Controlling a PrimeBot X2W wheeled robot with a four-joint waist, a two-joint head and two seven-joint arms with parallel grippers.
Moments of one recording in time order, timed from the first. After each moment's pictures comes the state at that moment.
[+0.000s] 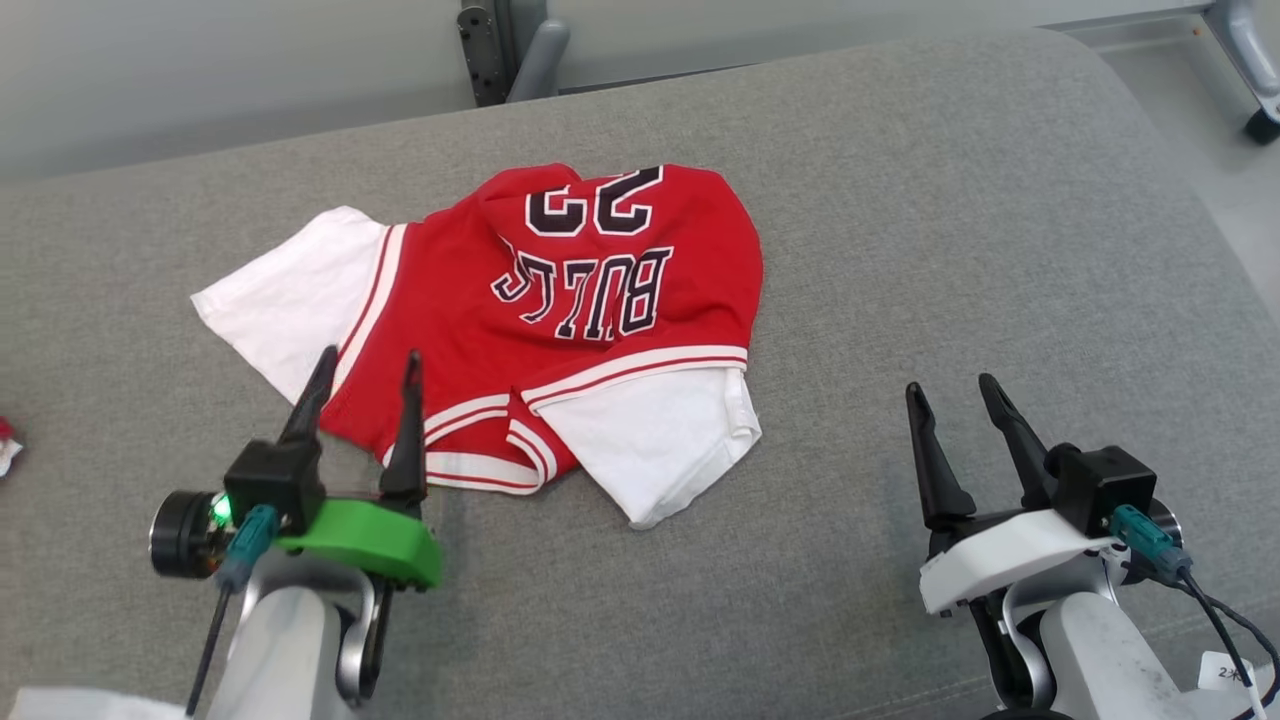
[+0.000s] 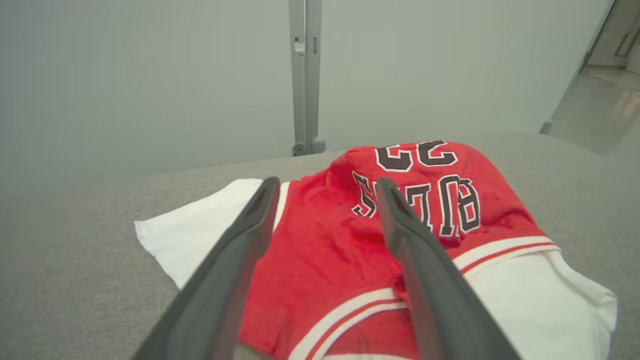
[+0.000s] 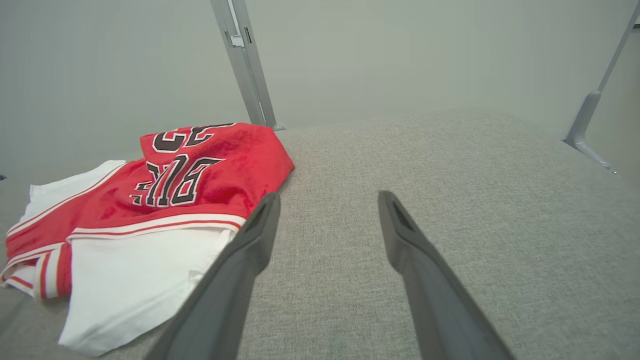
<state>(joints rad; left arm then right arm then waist) -0.31 0.09 -0.16 0.38 -0.18 -0.04 -0.26 -0.19 -0.05 0.07 0.30 0.19 0.13 -0.26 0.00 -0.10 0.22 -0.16</state>
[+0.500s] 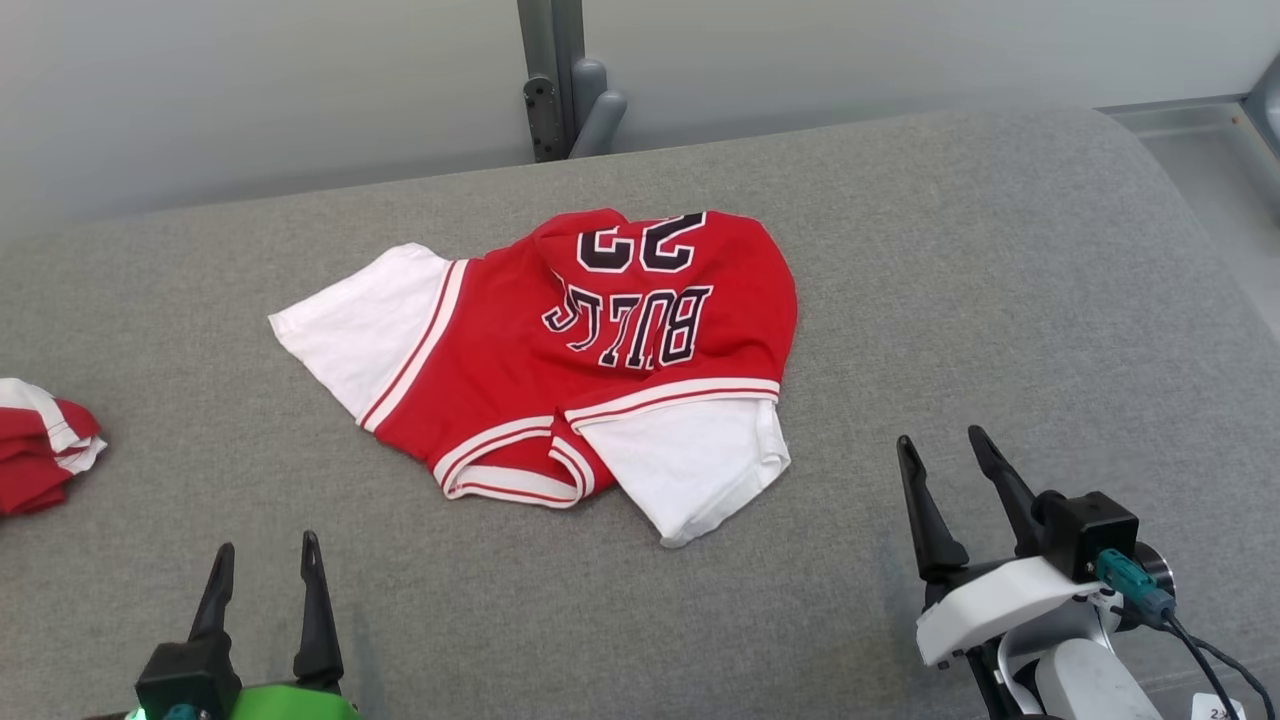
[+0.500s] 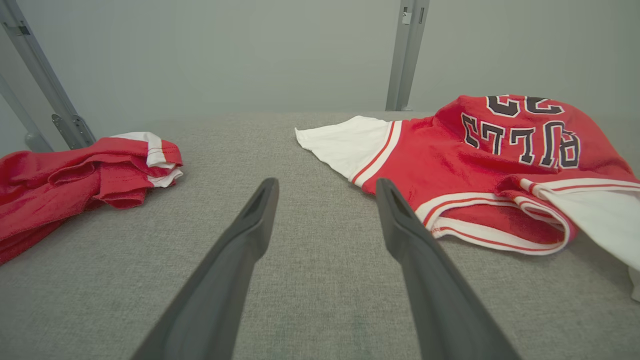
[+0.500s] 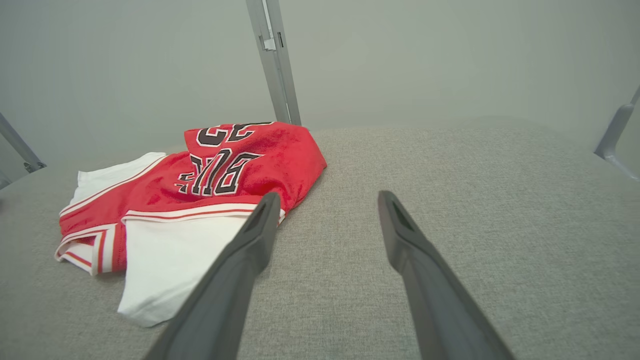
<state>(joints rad) 0.04 0.06 0.07 0.22 -0.12 -0.04 -0.27 -0.12 -0.05 0.08 0.30 0.17 0.13 -0.26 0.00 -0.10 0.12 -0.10</state>
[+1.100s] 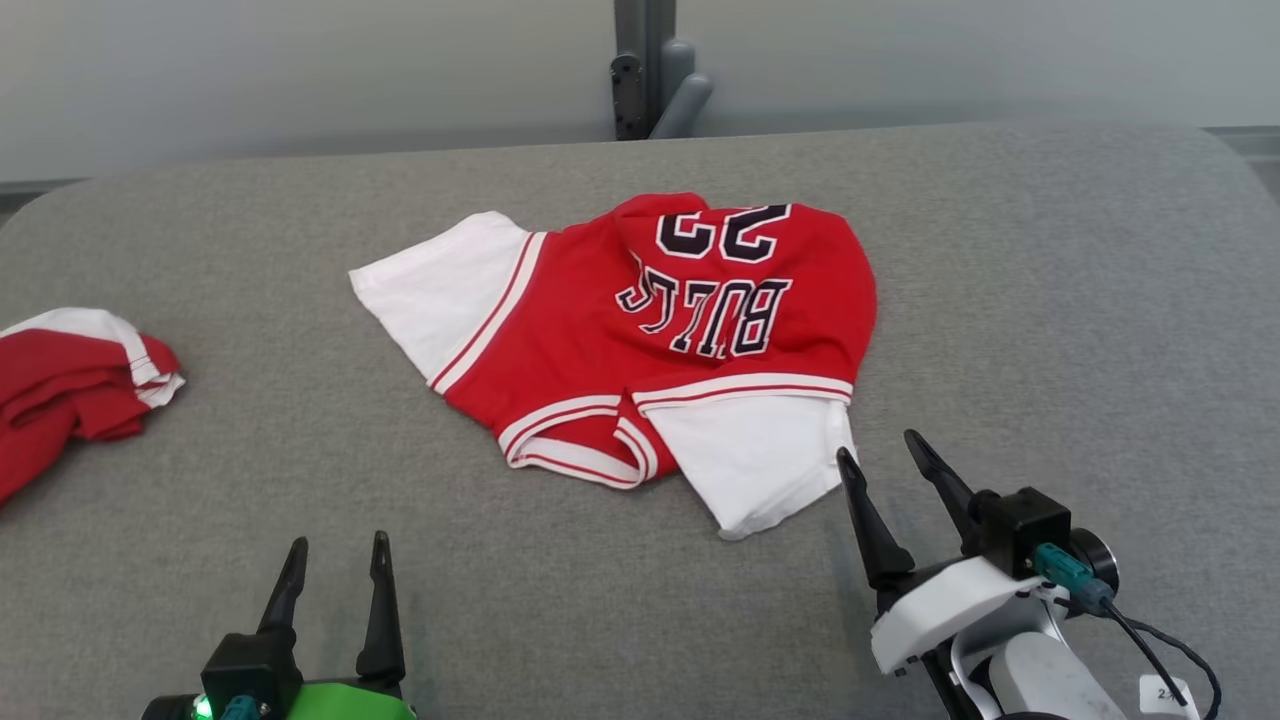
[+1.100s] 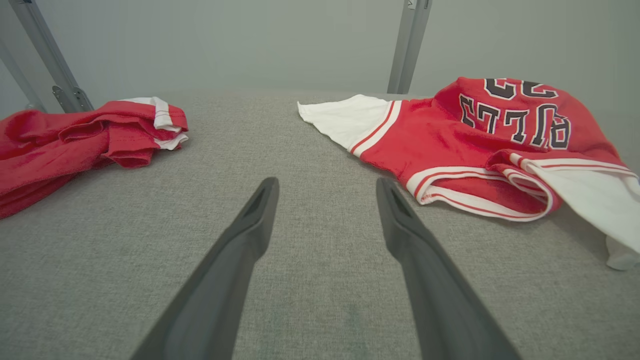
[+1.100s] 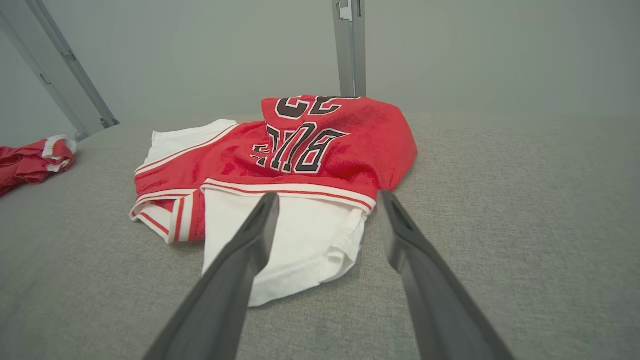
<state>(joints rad) 0.06 0.05 -0.02 0.21 -0.15 -0.04 -0.26 -0.13 -0.05 0.18 0.34 0.17 0.13 -0.26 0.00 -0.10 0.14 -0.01</state>
